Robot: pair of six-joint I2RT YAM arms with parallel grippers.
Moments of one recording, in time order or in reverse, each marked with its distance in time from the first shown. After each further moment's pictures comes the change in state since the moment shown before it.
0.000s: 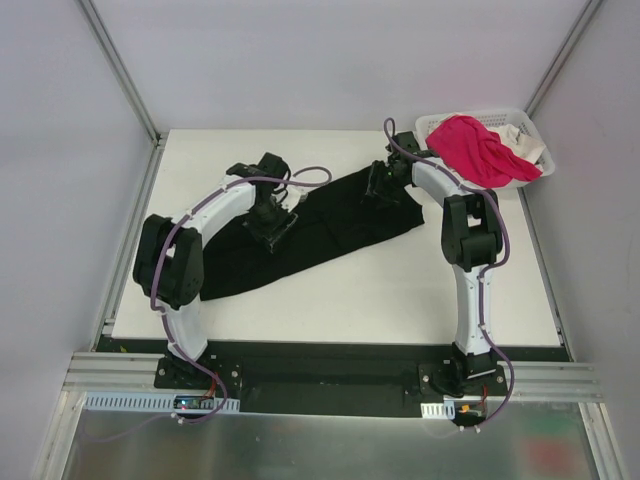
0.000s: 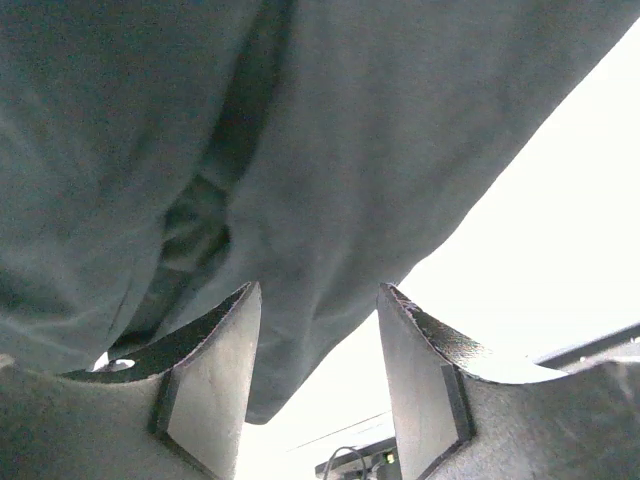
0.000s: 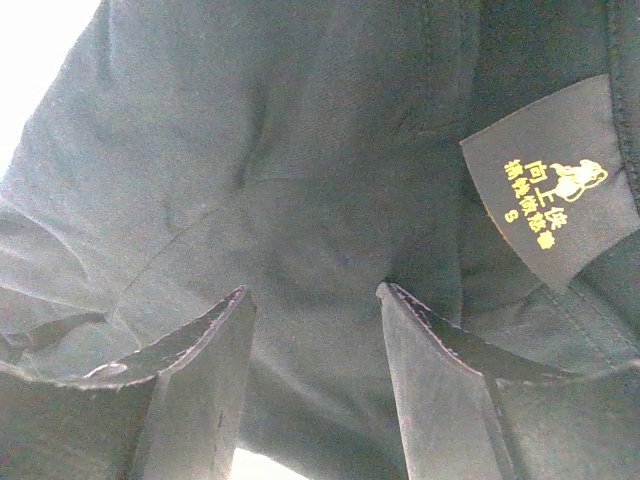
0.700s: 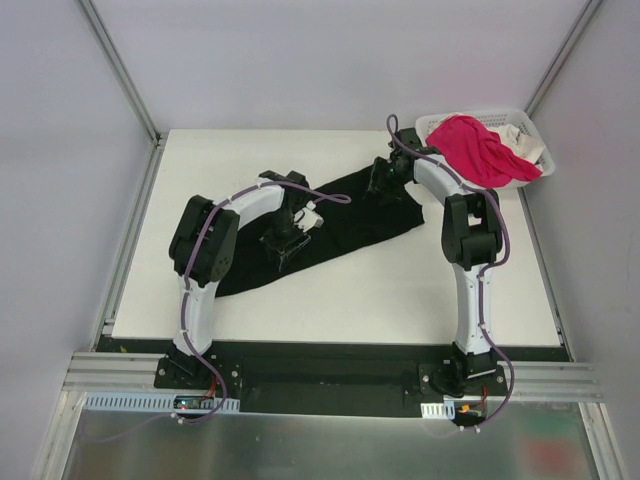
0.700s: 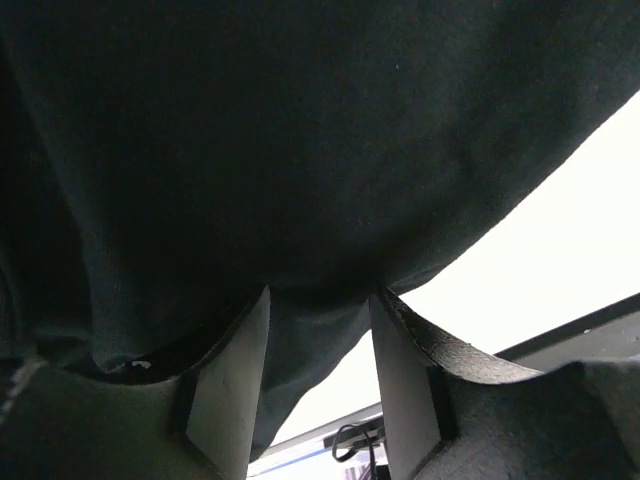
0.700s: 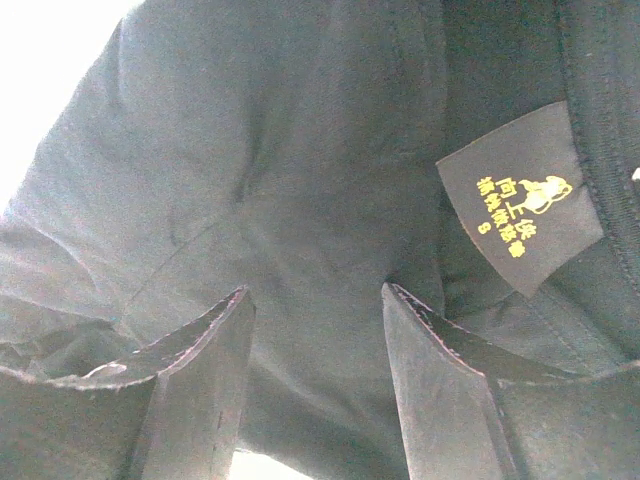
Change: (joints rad) left arm -0.078 0.257 0.078 -0.092 0.086 0.098; right arm -0.010 0.014 0.050 -0.030 0.008 0.005
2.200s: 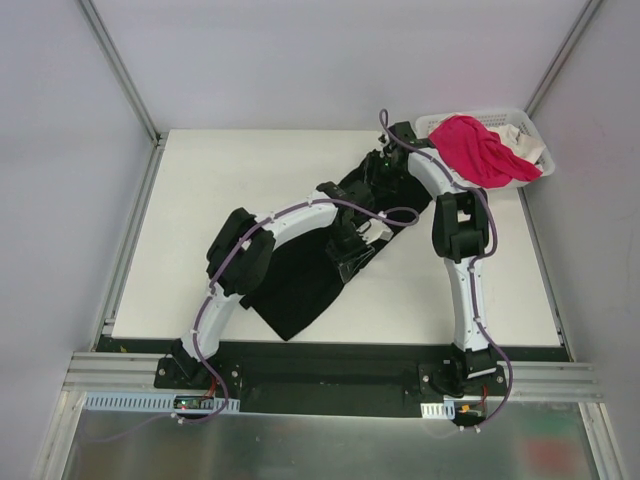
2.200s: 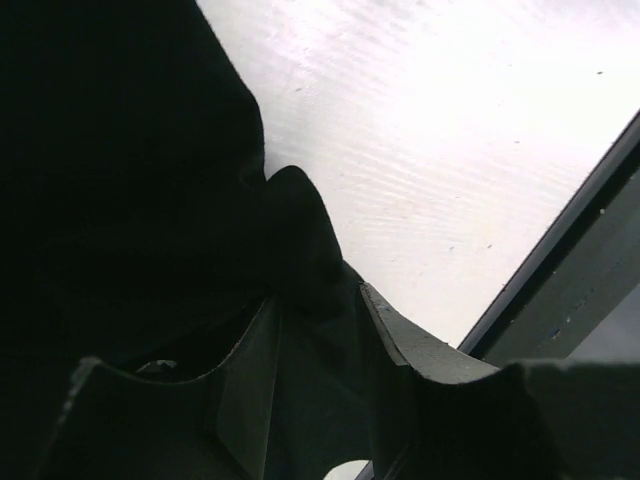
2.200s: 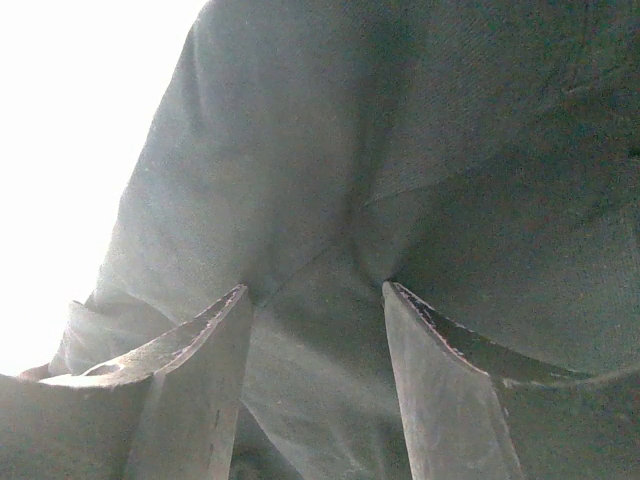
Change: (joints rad) left arm -0.296 0.144 0.295 0.034 0.269 -0.064; right arm 0.002 0.168 0.262 -0.118 -0.084 -0.097
